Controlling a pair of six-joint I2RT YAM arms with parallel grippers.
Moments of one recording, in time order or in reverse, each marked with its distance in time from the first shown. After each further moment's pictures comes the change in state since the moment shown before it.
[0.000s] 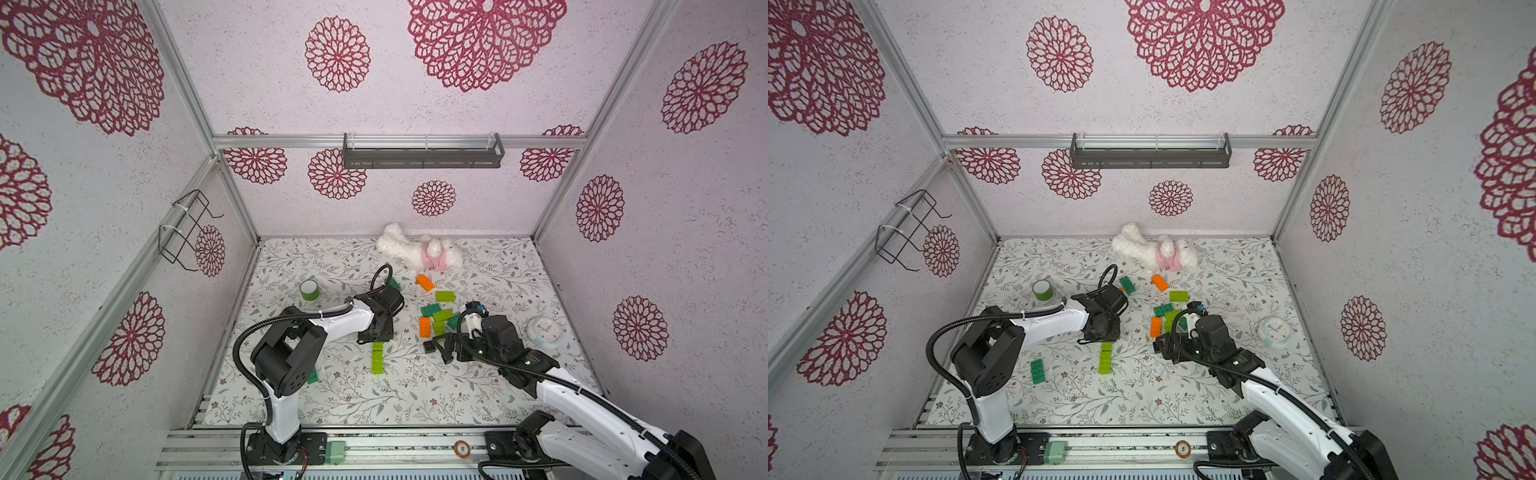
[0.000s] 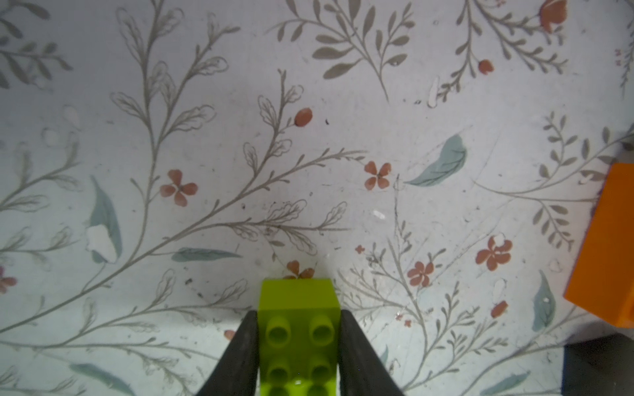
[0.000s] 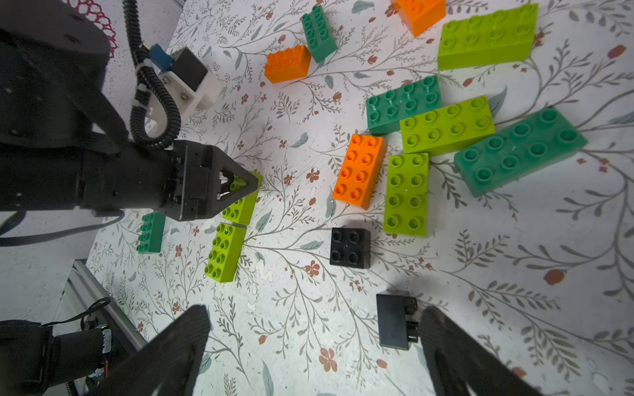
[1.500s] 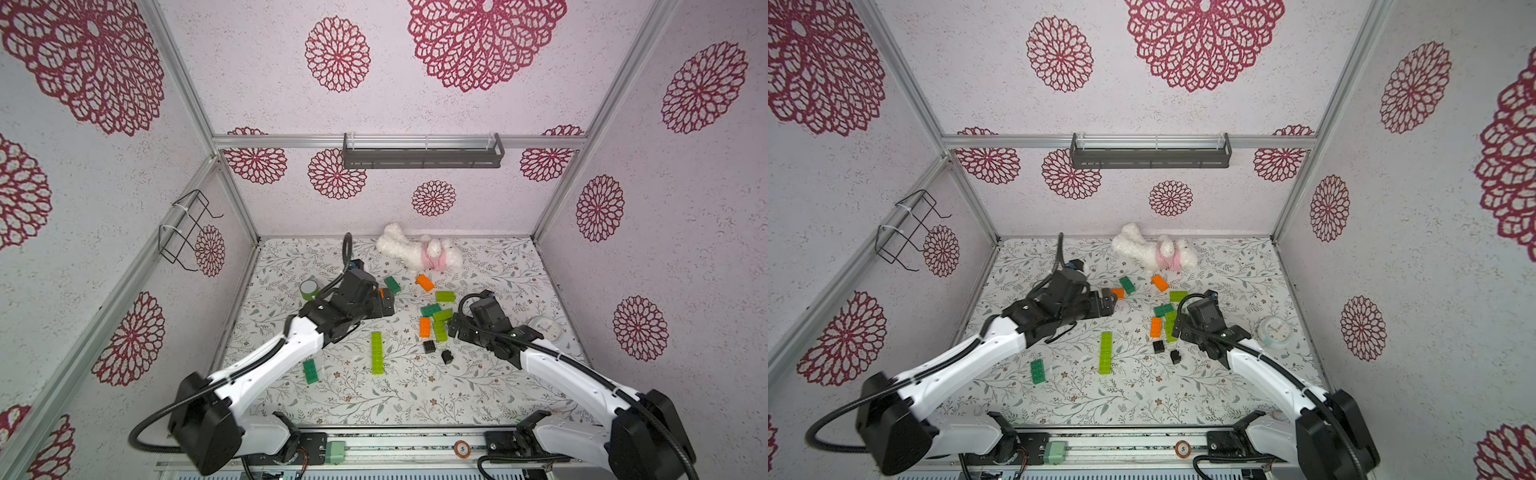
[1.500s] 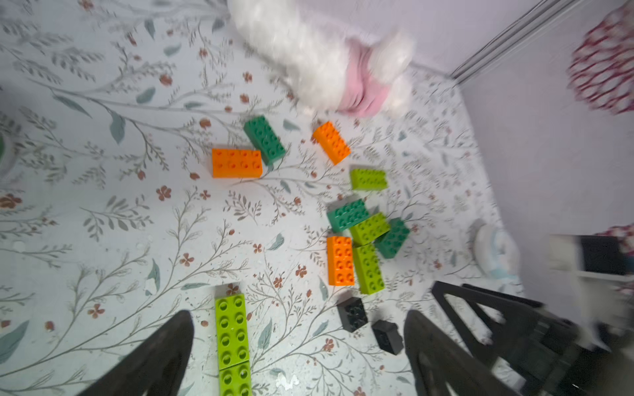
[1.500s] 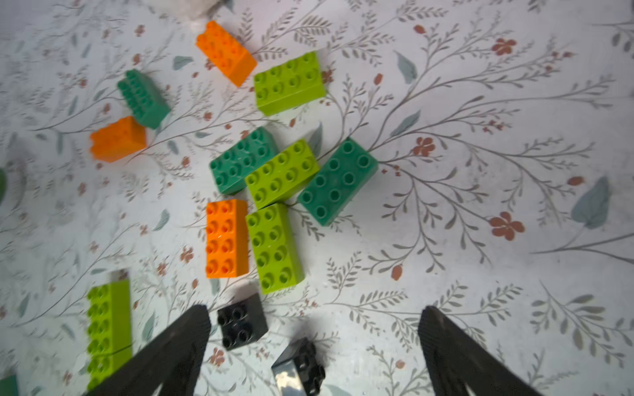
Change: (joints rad) left arm 0.068 -0.638 -0.136 0.197 0.033 0.051; right arm -0.071 0.290 0.204 -0.183 0.379 0.182
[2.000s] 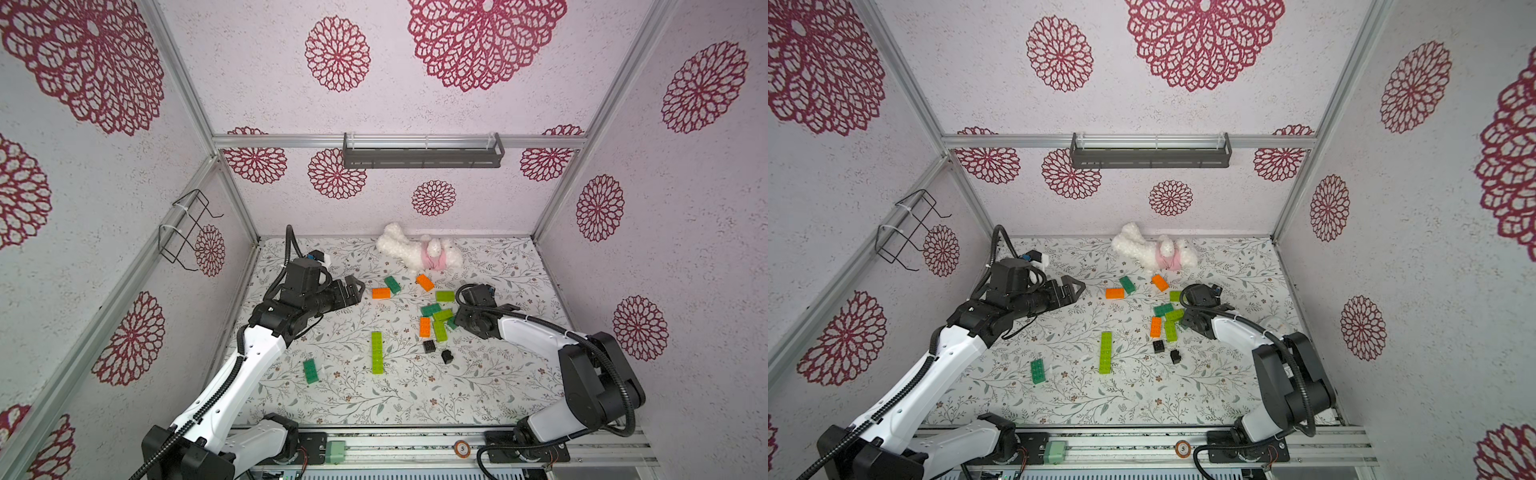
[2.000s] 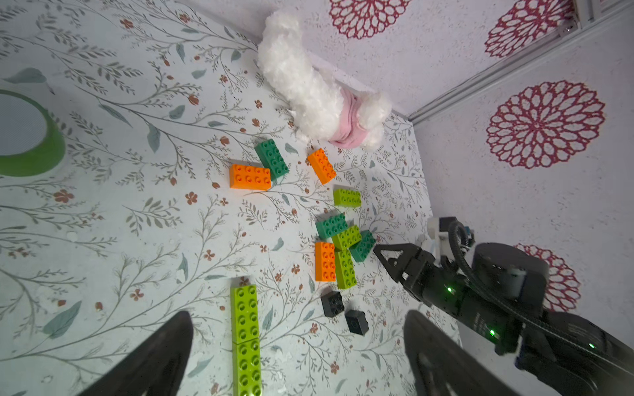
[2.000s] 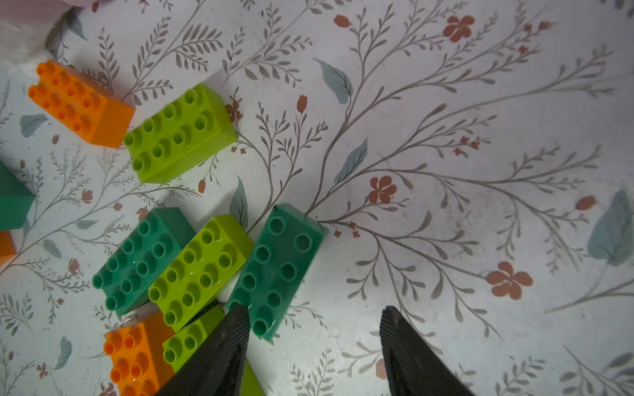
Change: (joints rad) left arm 0.285 -0.083 0.045 -0.143 0.349 0.072; right arm -0.102 0.322 0.131 0.056 0.015 0.093
